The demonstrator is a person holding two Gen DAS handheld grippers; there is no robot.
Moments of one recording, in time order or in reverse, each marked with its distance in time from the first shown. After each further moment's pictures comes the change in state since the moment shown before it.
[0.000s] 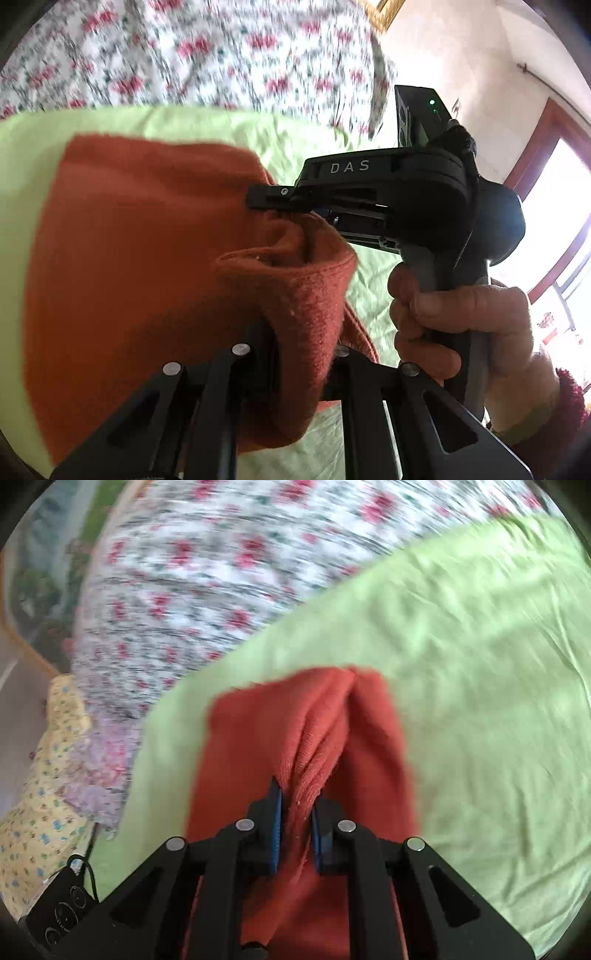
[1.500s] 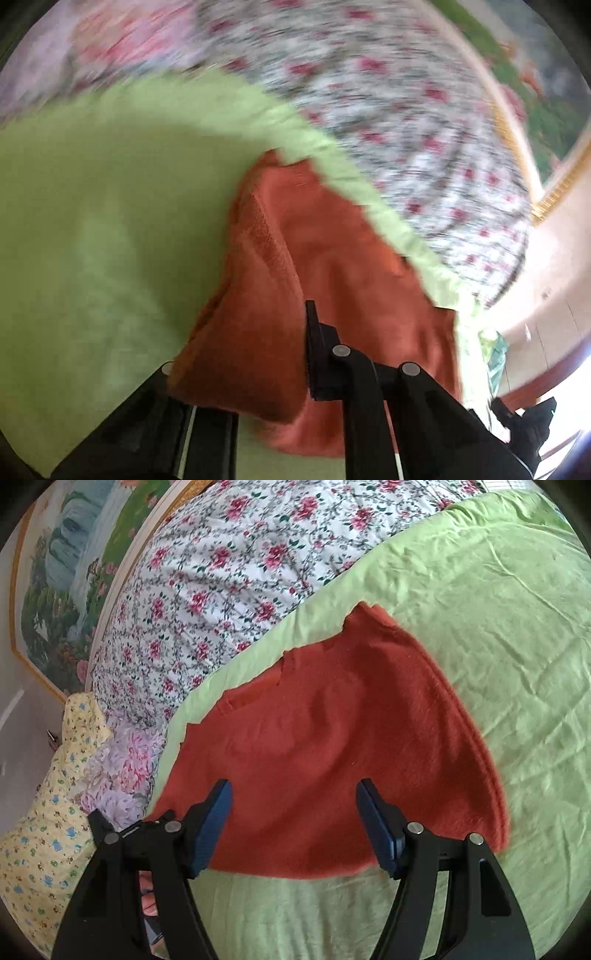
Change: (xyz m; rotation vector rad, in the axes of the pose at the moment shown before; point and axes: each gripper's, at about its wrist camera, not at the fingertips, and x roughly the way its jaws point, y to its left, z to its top) left arm -0.215 0.248 -0.033 -0.553 -0.314 0.255; right arm -0.052 0.059 -0.119 0.098 -0.195 0.058
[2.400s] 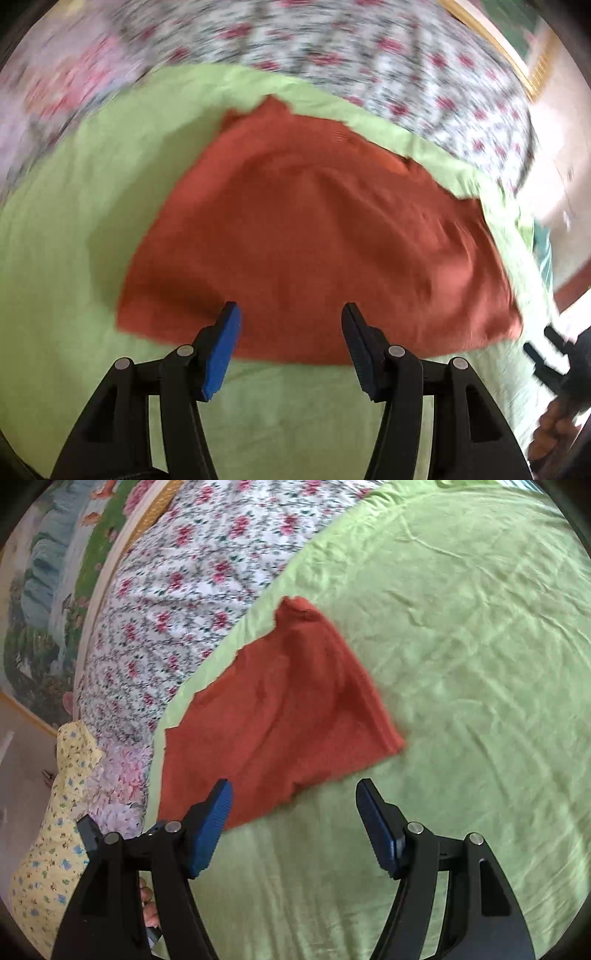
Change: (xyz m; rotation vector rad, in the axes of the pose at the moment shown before) left arm -0.021 -0.004 -0.036 0.261 0.212 0.180; right arm -0.047 -0.026 -0.045 0.115 -0.018 -0.054
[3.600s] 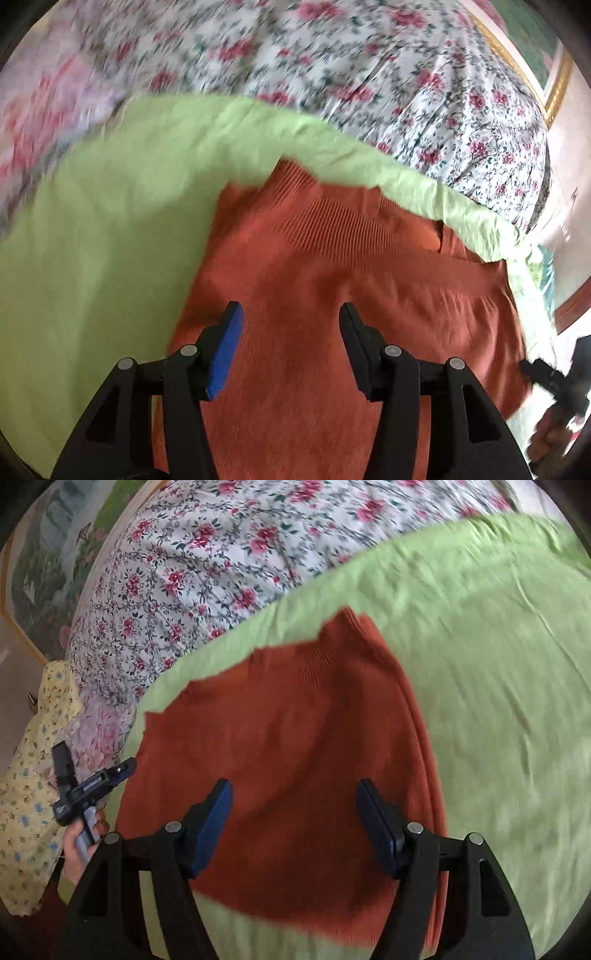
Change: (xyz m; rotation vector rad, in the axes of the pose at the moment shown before) left arm 0.061 0.021 0.102 0.035 -0.048 -0.020; right arm 0.072 0.012 0.056 -0.238 0.107 -0.040
